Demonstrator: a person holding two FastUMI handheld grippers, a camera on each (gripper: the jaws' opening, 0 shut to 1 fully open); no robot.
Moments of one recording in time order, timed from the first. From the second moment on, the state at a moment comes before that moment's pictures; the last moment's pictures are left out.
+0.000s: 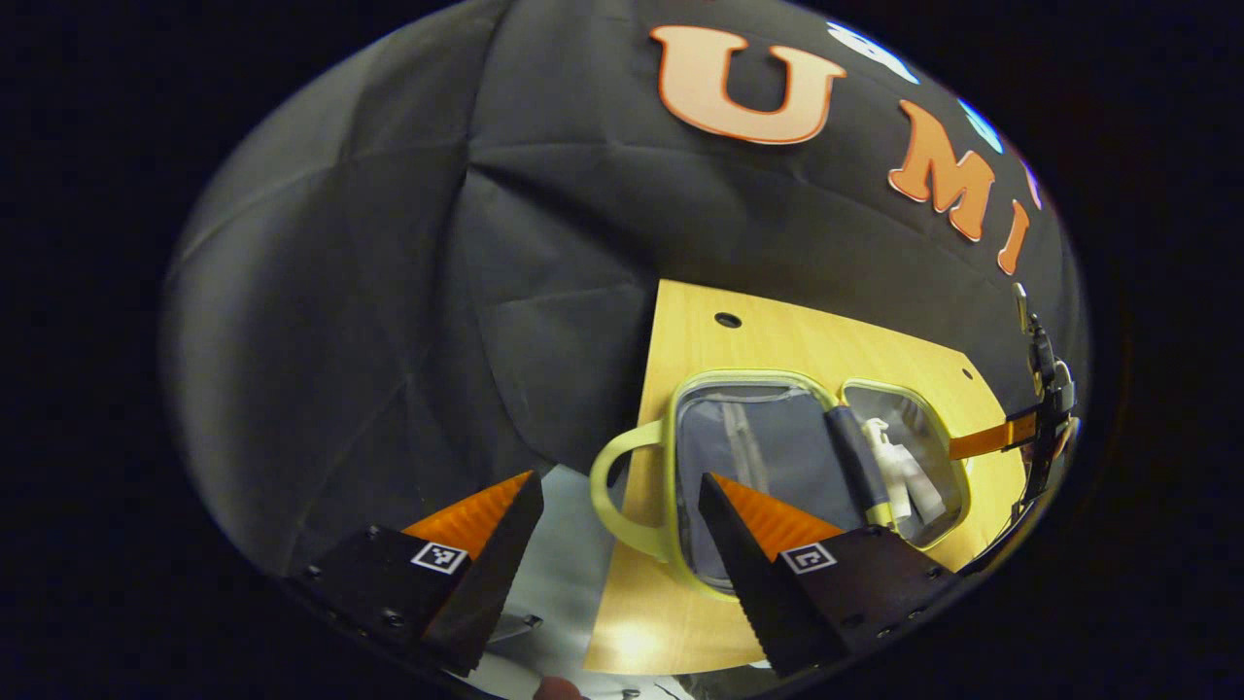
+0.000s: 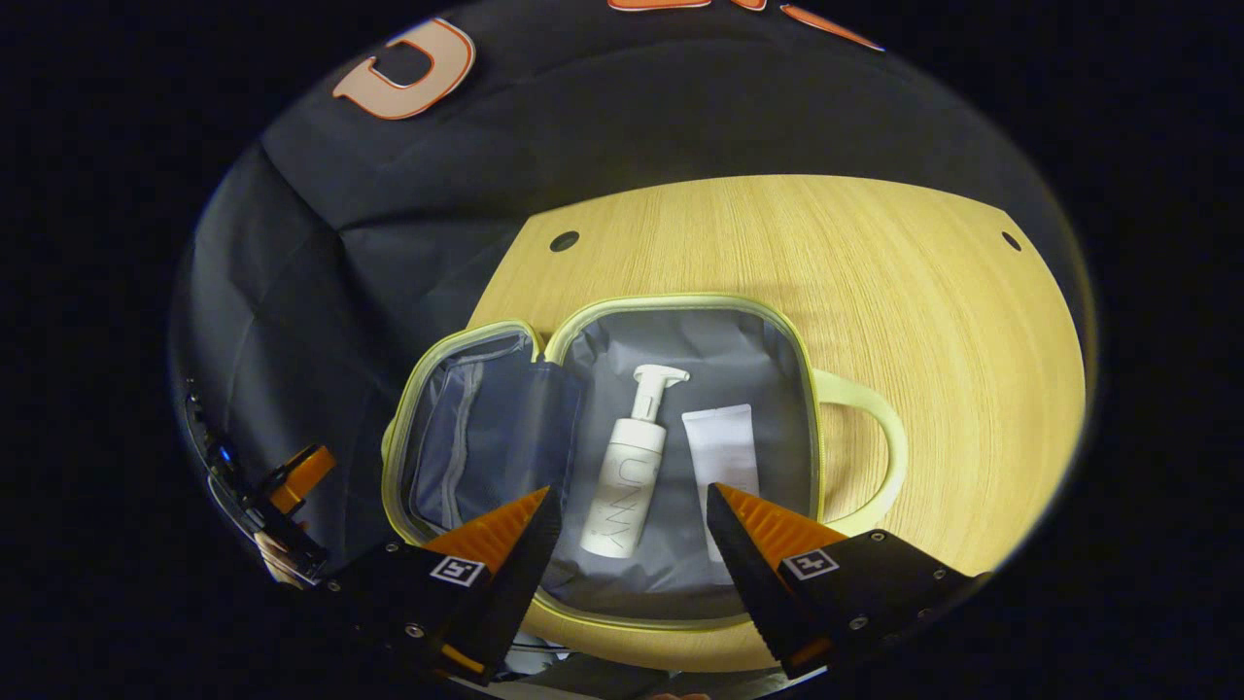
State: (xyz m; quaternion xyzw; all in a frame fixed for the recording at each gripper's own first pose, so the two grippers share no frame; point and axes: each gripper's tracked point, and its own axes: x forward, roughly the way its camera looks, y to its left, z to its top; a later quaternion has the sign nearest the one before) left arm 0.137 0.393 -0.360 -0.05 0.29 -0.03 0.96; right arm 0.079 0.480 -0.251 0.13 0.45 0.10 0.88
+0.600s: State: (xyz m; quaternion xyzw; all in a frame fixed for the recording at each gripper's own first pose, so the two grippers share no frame) left arm 0.211 0.385 -0.459 -0.28 0.33 -0.11 0.89; right arm 0.078 0.471 -0.217 0.15 0.43 0.06 0.89
